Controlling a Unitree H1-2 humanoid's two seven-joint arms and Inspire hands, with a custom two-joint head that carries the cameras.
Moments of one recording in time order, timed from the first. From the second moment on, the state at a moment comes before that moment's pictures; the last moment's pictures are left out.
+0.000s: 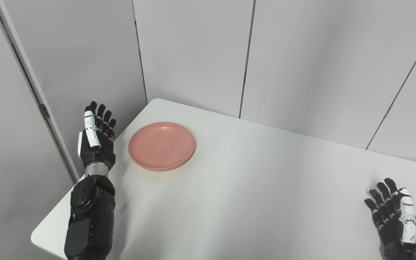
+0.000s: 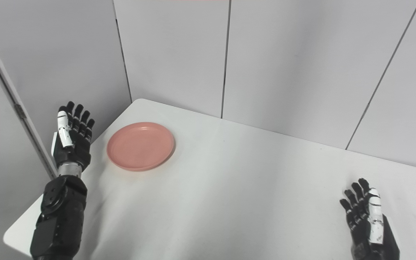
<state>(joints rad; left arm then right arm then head) -0.32 0.20 0.52 0.11 -0.49 0.07 0.15 -0.30 -0.16 -0.13 0.15 0.33 0.21 0.17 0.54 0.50</state>
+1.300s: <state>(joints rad) -0.37 0.22 0.48 0.36 -0.49 0.05 0.11 -0.29 -0.16 -0.12 0.12 0.33 0.24 0.16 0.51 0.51</state>
